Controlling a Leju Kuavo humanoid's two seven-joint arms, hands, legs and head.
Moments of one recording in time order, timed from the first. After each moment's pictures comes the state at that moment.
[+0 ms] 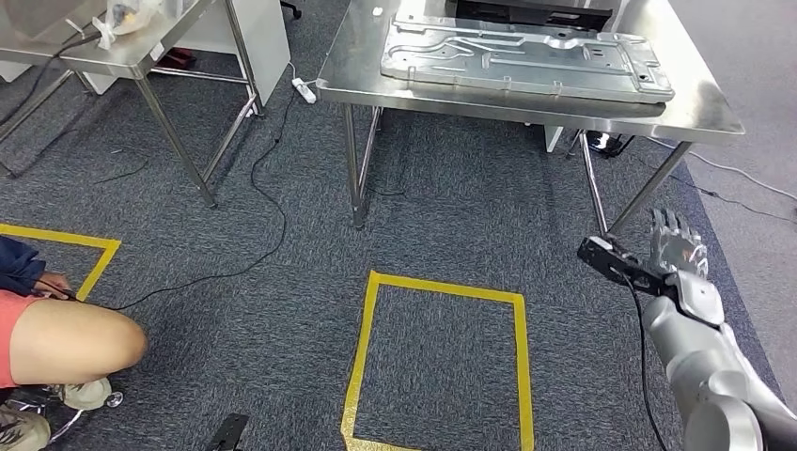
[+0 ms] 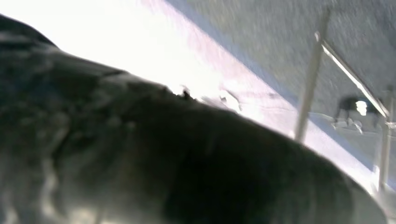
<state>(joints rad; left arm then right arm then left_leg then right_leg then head) -0.24 -0.15 1.30 -0.21 -1.50 0.12 -0.13 -0.82 -0.29 -0.17 -0.33 1.42 -0.36 -0.21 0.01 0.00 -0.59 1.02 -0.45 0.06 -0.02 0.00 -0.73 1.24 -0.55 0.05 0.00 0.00</state>
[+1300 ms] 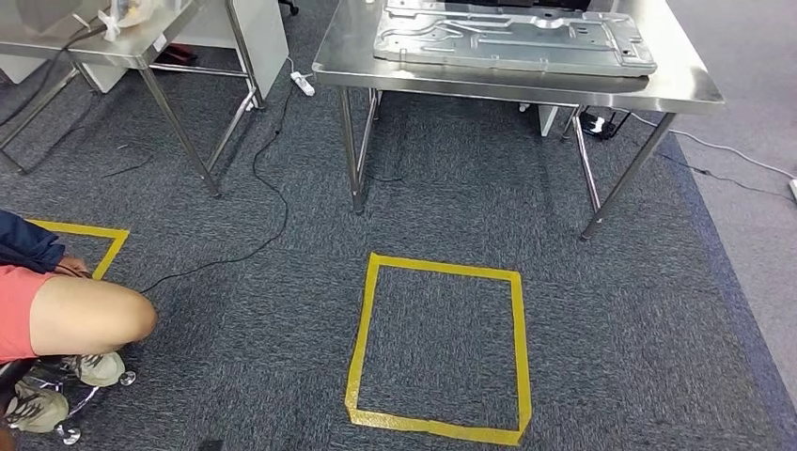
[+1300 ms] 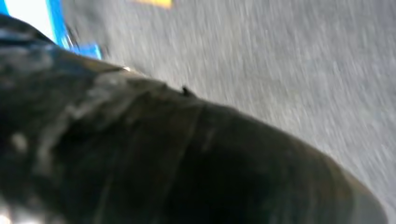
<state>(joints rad) -0.17 -0.21 1.44 -0.21 -1.41 0.26 -0.18 -0.16 -0.08 -0.69 -0.25 1.11 -0.42 -0.21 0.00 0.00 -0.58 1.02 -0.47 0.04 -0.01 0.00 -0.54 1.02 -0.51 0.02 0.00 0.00</state>
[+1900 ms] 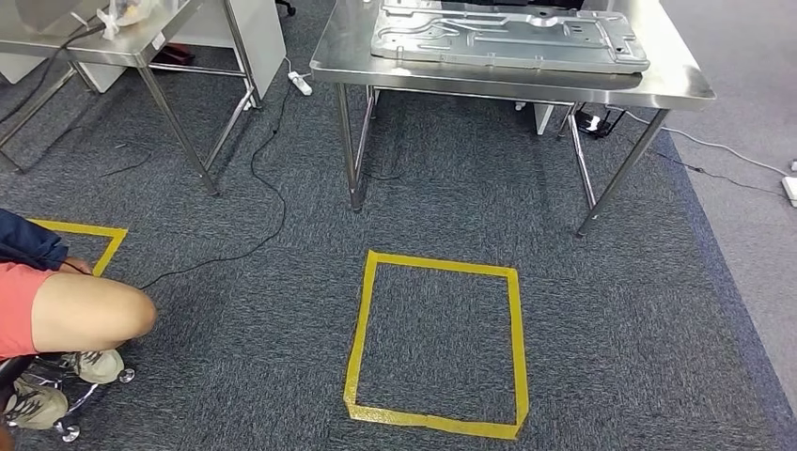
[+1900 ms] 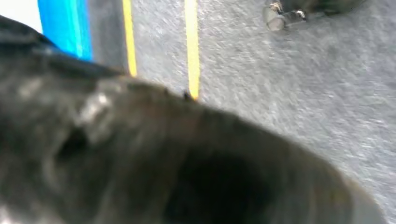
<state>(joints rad) -0.17 -0.32 1.49 -0.20 -1.32 0.41 -0.19 -0.11 0.19 -0.94 -0.23 0.97 -0.43 -0.18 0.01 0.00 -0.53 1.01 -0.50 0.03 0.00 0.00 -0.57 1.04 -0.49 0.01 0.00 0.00</state>
